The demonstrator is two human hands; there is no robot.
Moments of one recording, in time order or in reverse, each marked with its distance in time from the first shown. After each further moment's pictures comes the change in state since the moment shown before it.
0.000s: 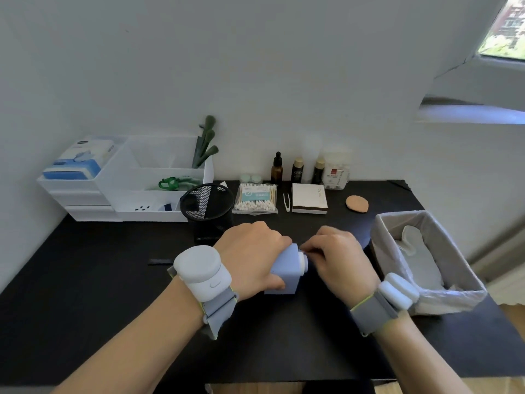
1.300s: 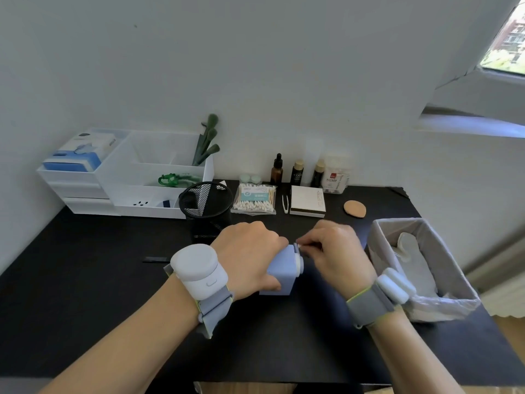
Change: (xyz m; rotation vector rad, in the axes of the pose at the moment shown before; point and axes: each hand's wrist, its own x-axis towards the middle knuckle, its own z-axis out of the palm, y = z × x) left_hand 0.000 0.002 0.002 0.007 0.026 -0.043; right_hand 0.012 -0.002 -0.008 0.015 0.028 -0.018
